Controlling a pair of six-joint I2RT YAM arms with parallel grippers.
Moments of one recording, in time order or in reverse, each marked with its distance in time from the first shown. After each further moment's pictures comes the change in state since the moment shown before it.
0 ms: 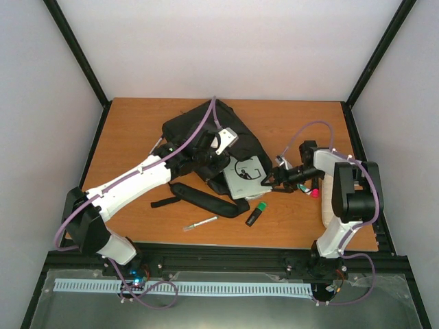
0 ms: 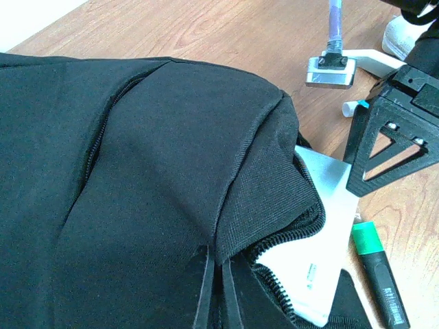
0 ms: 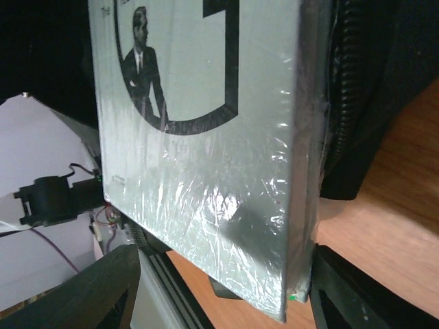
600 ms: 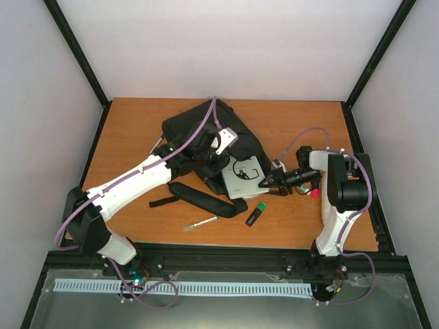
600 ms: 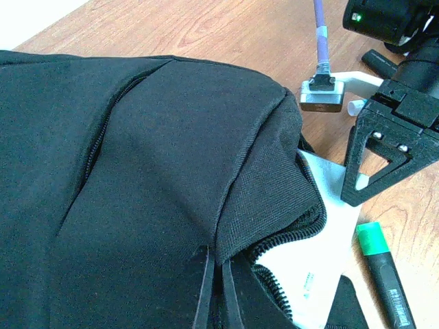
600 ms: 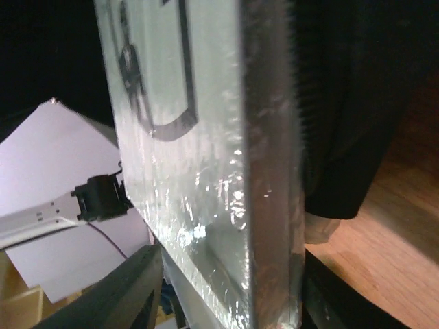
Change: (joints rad) left arm 0.000 0.003 0.000 0.000 -0.012 0.002; right arm 0.009 0.124 0.000 0.004 -0.153 0.022
